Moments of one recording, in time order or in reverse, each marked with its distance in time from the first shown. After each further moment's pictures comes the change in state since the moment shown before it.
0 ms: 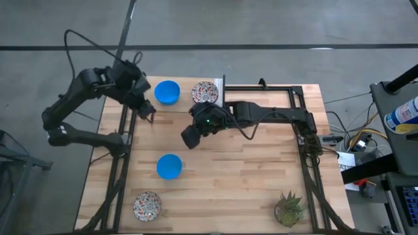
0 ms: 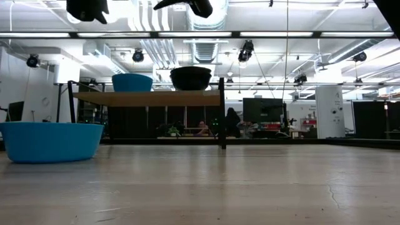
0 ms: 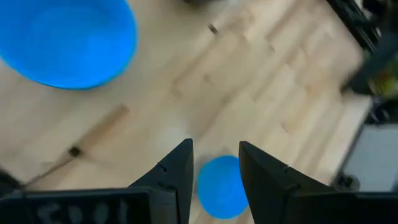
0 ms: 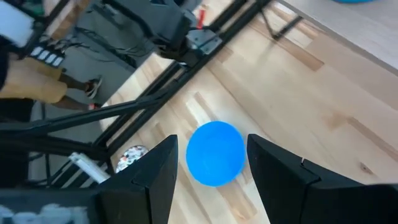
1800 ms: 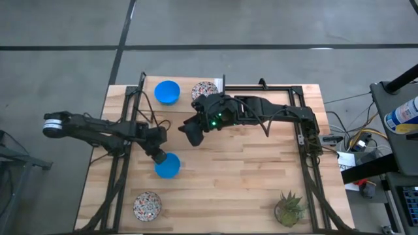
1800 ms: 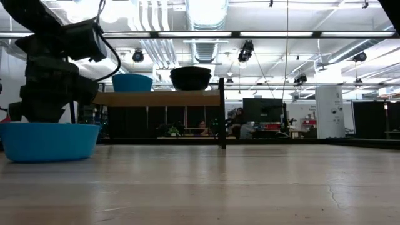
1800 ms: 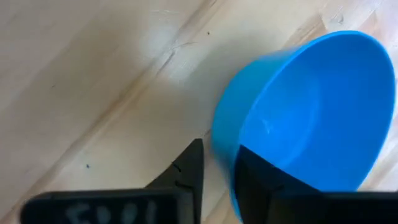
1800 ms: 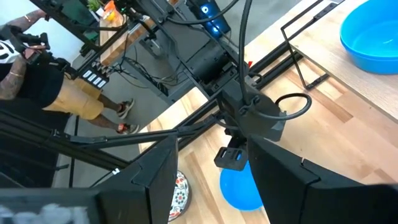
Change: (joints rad) left arm -0.452 -0.056 -1.124 0.832 0.067 -0.447; right arm 0.022 -0.026 0.140 0.031 0.019 -0.083
